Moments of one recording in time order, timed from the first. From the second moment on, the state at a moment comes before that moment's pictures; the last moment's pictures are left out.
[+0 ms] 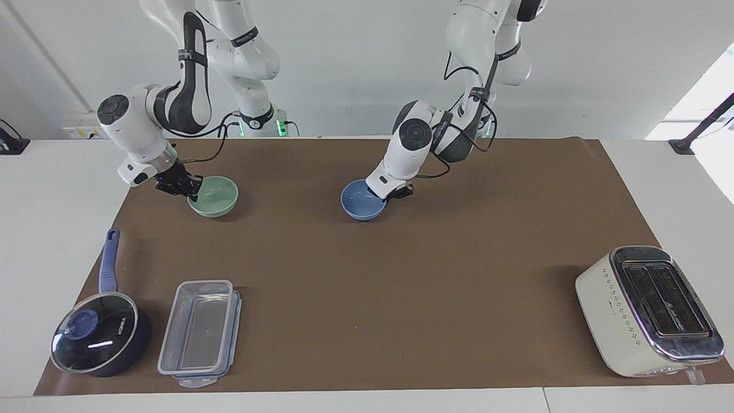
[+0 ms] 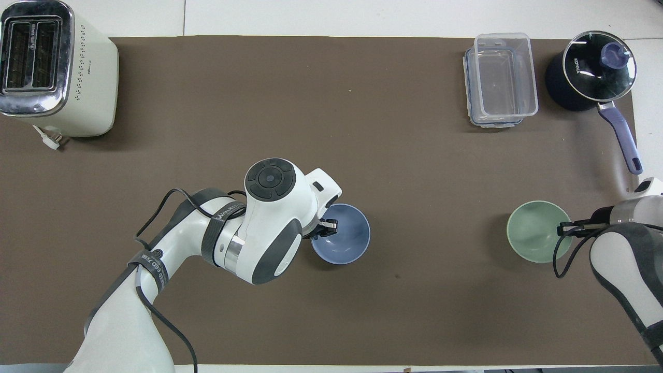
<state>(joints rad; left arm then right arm) -0.65 0.26 -0.06 -1.97 -0.25 2.11 -0.44 -0.28 -0.11 0.01 -2.40 0.07 2.20 -0.32</state>
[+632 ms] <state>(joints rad) -0.28 0.07 -0.03 -1.76 -0.21 1.75 -0.36 -0.10 -0.12 0.04 -2.32 0.13 2.18 -0.08</state>
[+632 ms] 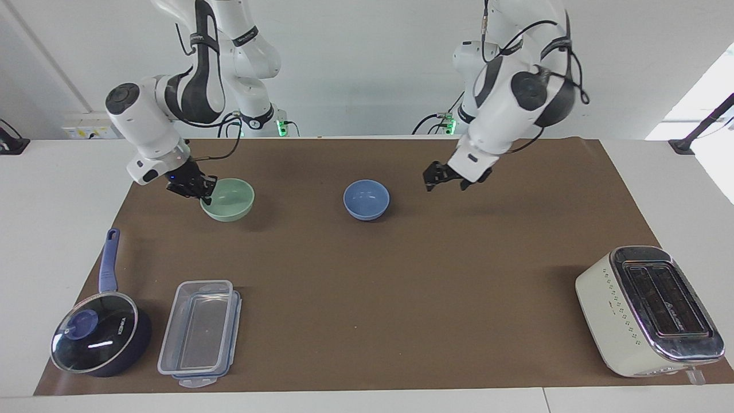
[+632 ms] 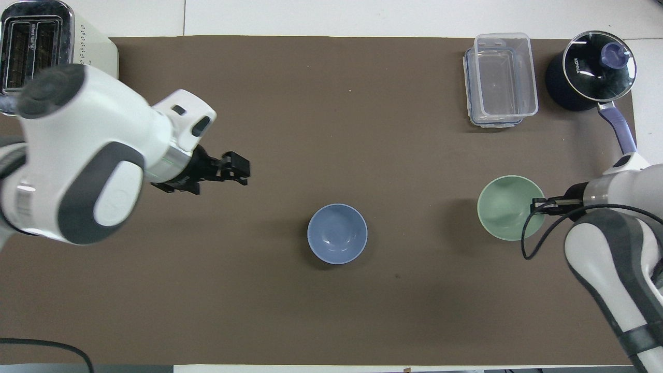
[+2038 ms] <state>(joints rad) -0.04 -0.09 -0.04 -1.65 -0.03 1.41 -0.02 0.46 -0.01 0.05 -2.28 0.35 2.40 0.44</state>
